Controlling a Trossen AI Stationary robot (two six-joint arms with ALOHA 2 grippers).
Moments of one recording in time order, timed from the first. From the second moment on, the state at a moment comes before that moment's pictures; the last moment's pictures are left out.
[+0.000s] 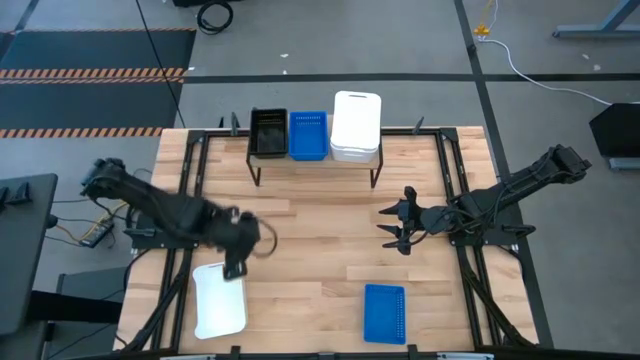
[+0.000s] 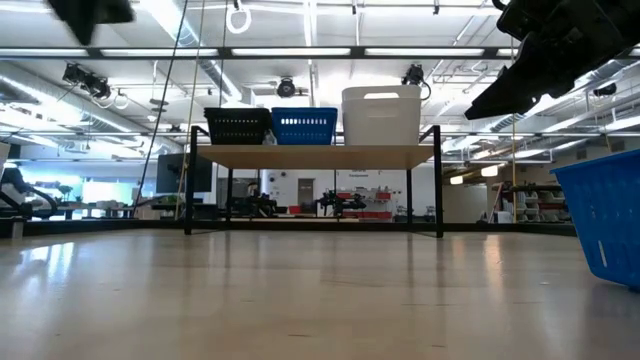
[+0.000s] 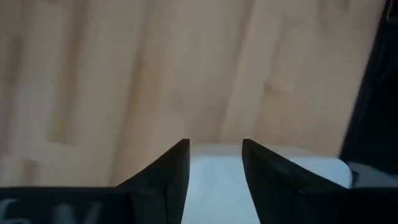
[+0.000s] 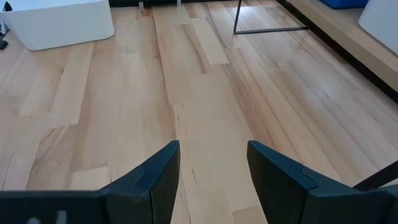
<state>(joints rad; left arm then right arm) -0.45 1.33 1.27 -1.20 -0.08 -0.69 0.36 0.90 0.44 -0.11 0.52 0.28</state>
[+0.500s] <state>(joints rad) -0.82 1.60 1.26 -0.86 0.05 -1.23 0.36 0.90 0.44 -0.11 0.50 0.26</state>
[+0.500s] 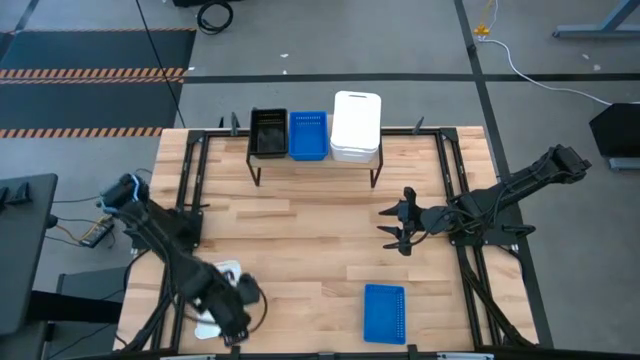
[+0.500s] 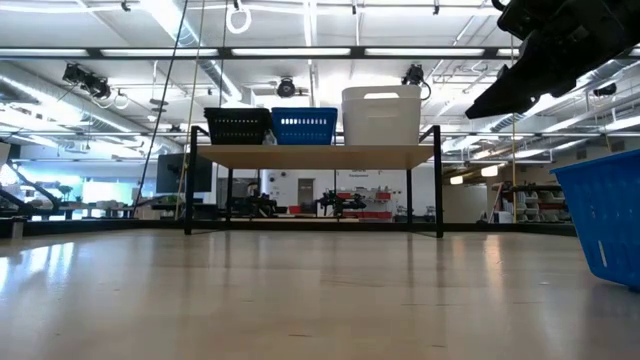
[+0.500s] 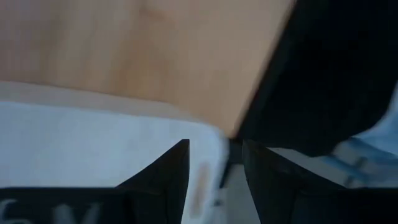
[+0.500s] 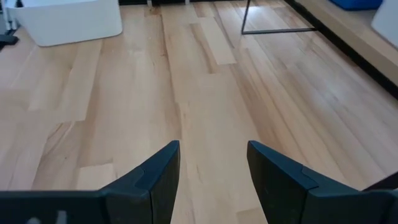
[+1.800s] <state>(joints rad) -0.90 1.73 1.45 -1.05 0.17 -1.32 0.36 0.90 0.44 -0.11 0.42 0.23</state>
